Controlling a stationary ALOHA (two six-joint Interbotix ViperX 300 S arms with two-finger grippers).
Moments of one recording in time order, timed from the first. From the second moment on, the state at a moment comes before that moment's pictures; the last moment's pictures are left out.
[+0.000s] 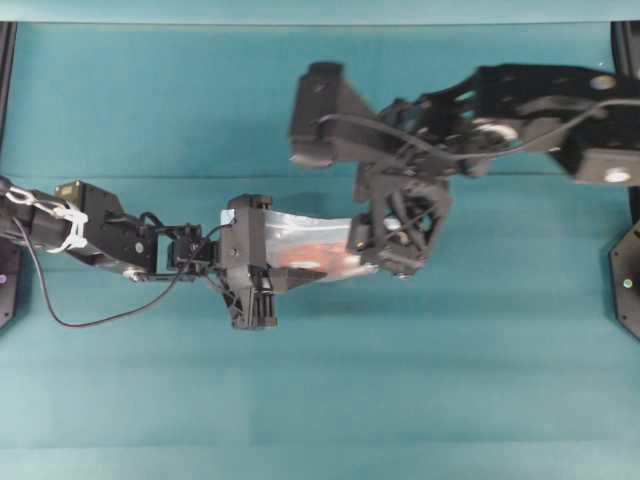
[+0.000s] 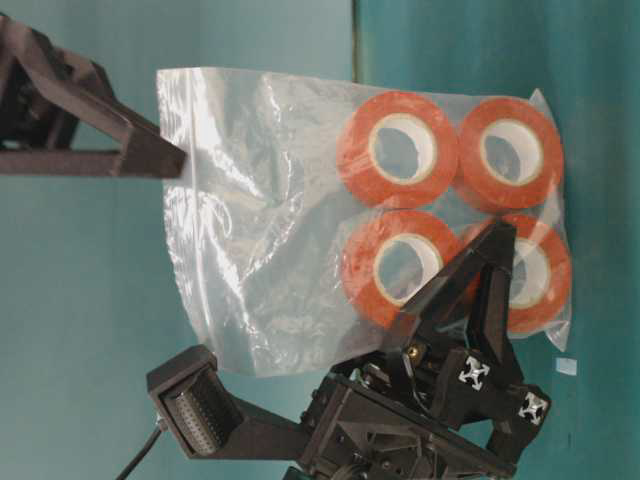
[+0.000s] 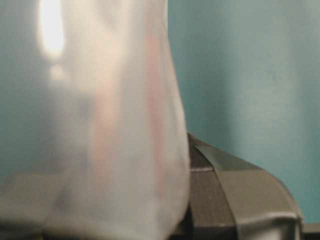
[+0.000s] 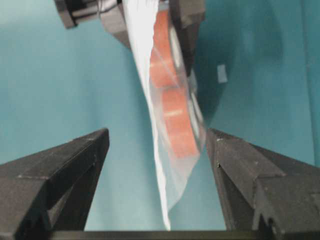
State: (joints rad) left arm 0.02 0.26 0.78 0.01 -0.61 0.04; right arm -0.12 -0.07 0.16 0.17 1.02 0.00
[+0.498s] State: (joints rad) left arm 0.02 0.25 0.75 0.01 -0.52 0.08; right arm -0.15 -0.25 0.33 0.17 0.88 0.03
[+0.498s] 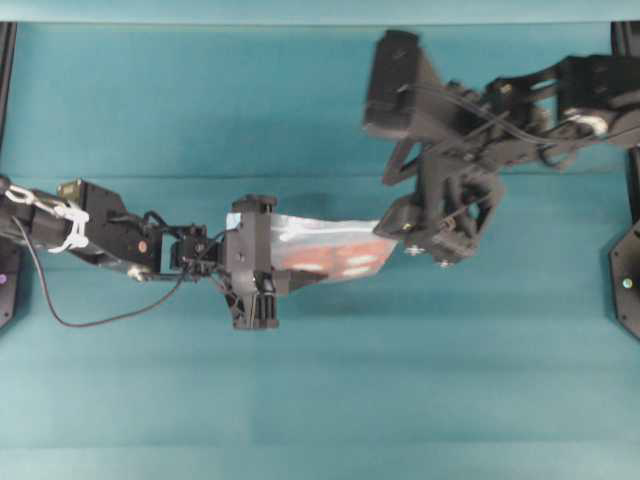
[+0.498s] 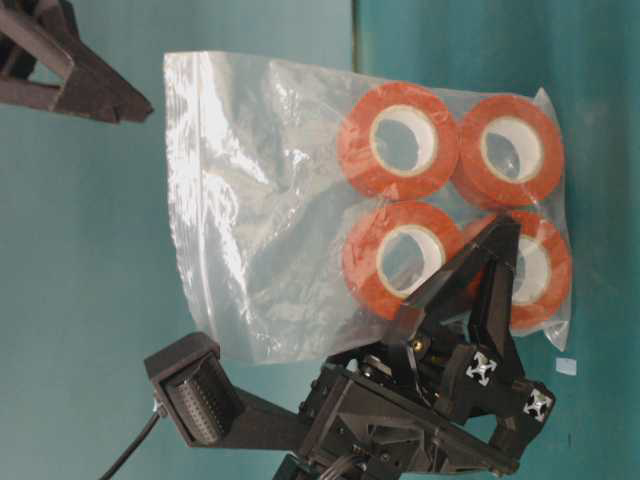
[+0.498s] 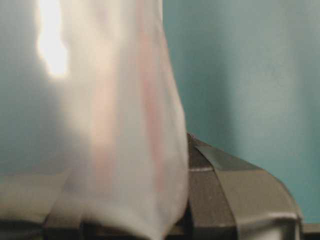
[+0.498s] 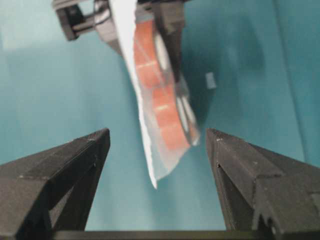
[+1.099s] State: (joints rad) left arm 0.02 0.25 0.75 0.01 -0.51 0.08; right arm -0.15 -0.37 0.46 0.17 0.77 0.03
